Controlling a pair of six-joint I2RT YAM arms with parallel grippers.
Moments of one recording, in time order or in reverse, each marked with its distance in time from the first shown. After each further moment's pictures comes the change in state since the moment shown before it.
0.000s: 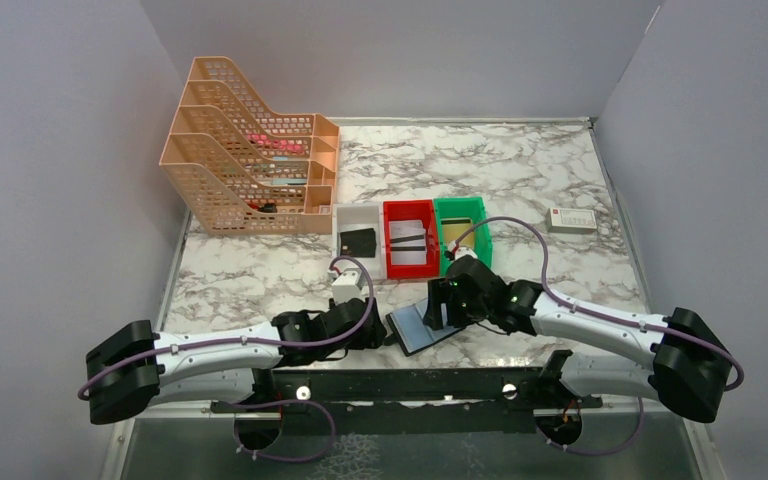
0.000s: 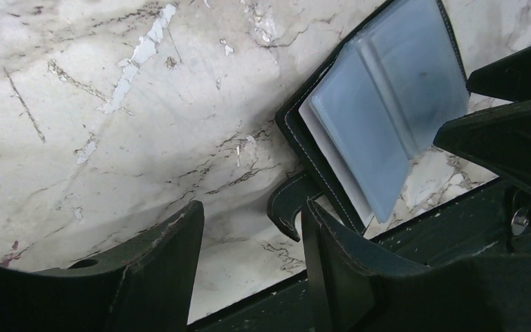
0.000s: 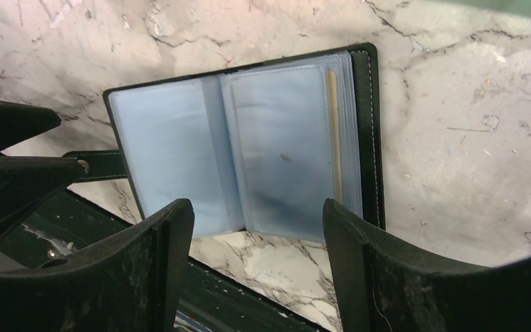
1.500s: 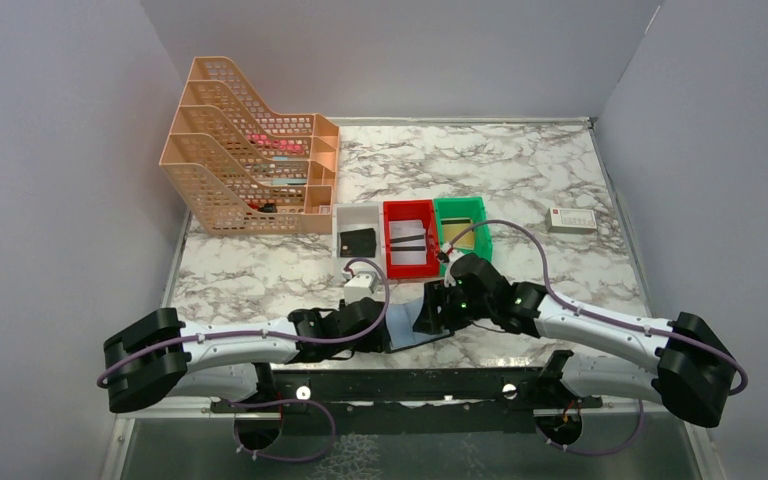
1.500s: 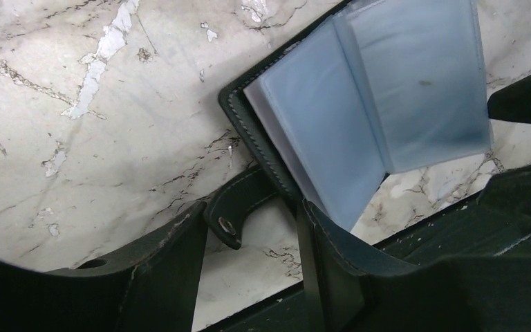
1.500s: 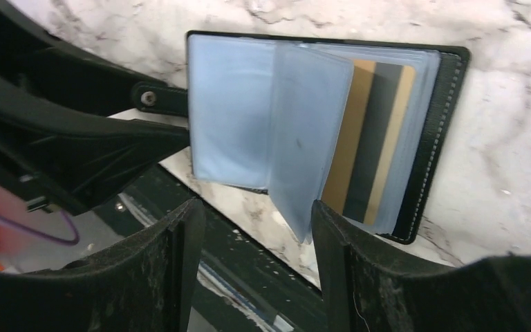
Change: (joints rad) left arm 0.000 0.137 0.030 0.040 0.055 0.043; right arm -0.006 -0.032 -0.024 0.088 -0.217 0.008
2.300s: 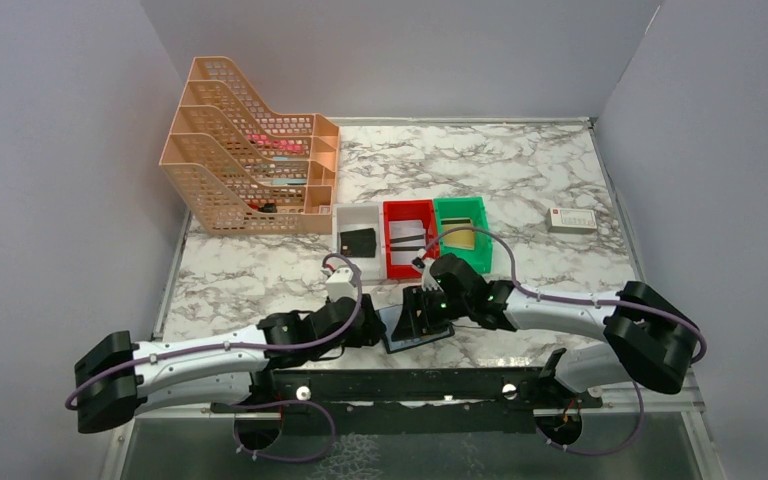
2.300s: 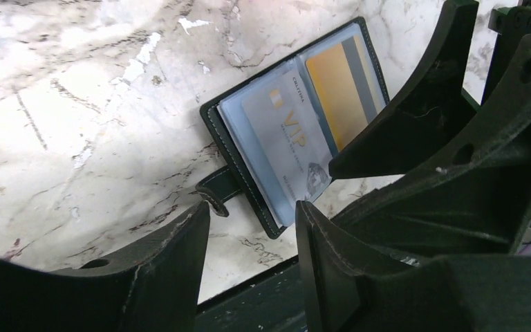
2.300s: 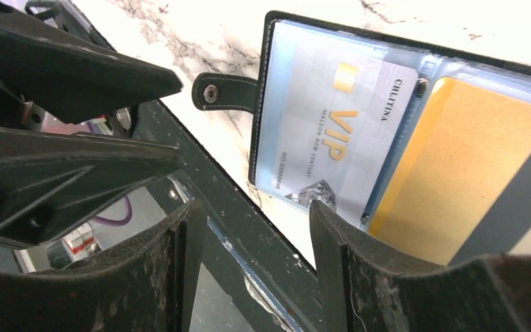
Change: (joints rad) left arm 0.000 -0.216 -0.022 -0.058 -0.047 -0.043; right arm 0.016 0.247 0.006 0.282 -0.235 0.077
